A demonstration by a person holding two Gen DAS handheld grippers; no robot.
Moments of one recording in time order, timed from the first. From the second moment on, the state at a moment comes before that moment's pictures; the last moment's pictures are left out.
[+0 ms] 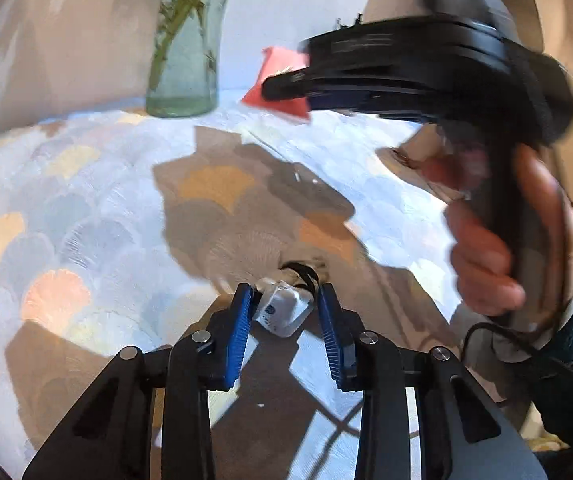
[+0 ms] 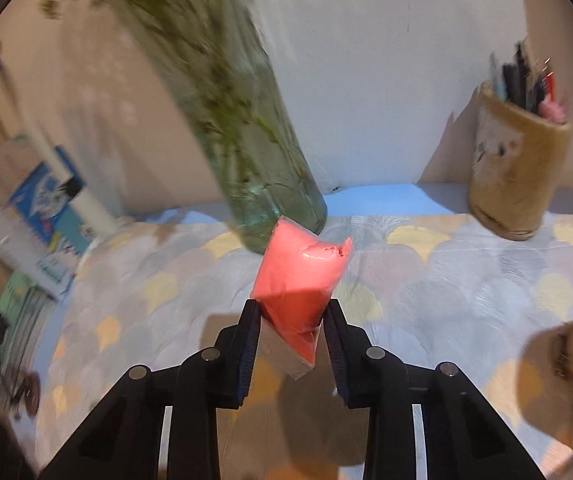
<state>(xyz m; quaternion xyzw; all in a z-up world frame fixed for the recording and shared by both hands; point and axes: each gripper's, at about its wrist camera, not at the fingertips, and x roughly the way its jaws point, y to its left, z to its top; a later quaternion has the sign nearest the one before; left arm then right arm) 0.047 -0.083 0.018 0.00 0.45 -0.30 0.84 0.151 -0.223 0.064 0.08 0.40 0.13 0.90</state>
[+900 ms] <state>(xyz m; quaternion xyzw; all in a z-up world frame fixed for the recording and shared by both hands) 0.047 -0.099 0.018 0.03 0.44 -0.23 0.87 0.047 -0.271 0.017 0.11 0.49 0.10 0.86</state>
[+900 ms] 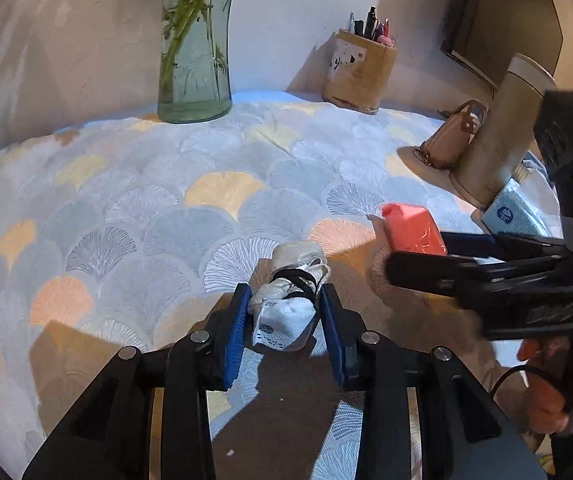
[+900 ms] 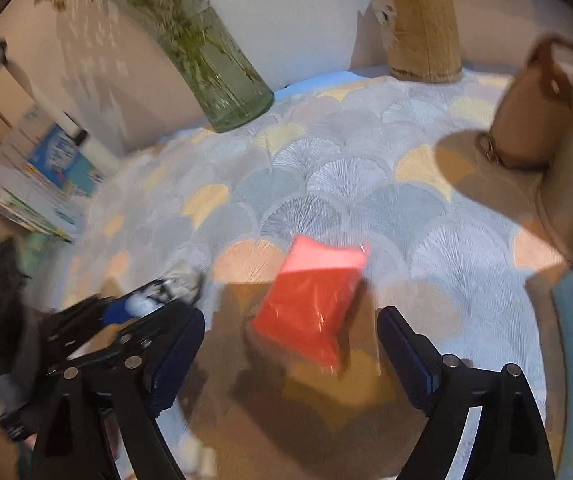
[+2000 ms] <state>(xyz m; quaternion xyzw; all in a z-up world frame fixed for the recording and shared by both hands) -0.021 -0.438 0.129 0.10 0.32 -0.41 0.85 -0.056 -0.581 0.167 0.17 0.36 -0.05 0.92</state>
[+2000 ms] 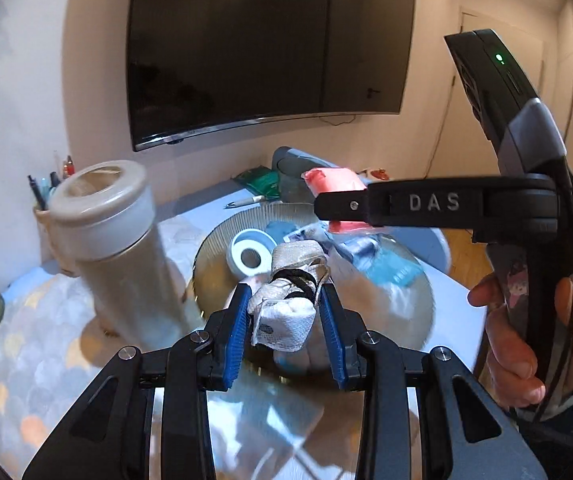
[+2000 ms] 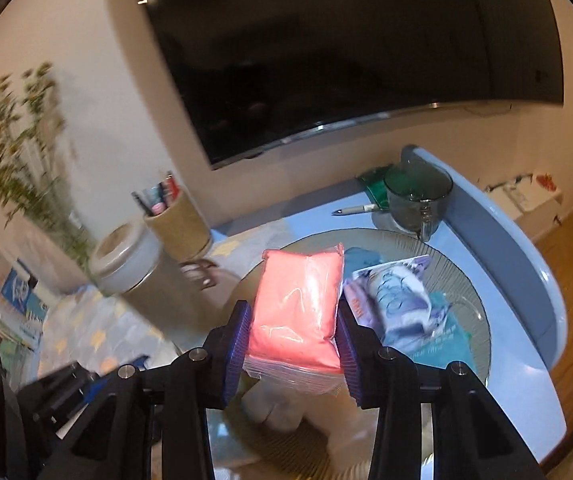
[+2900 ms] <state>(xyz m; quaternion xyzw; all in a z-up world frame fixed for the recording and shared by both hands) -0.055 -0.360 0.160 0.07 0.29 -0.38 0.87 -0.084 -0.572 0.183 0.15 0.35 -0.06 0.92</state>
